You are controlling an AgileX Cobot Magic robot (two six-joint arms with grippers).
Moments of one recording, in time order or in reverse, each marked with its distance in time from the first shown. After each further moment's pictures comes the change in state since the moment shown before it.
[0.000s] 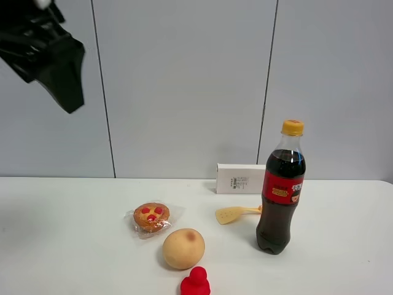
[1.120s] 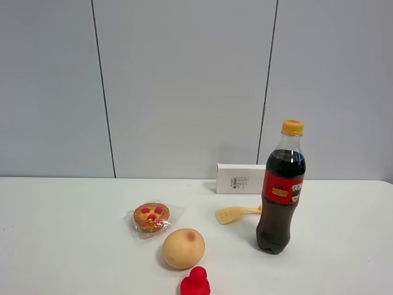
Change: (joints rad) left arm 0.645 -1.205 0.619 -0.224 0.023 0.059; right arm 0.000 0.000 0.000 0.000 0.000 0.000
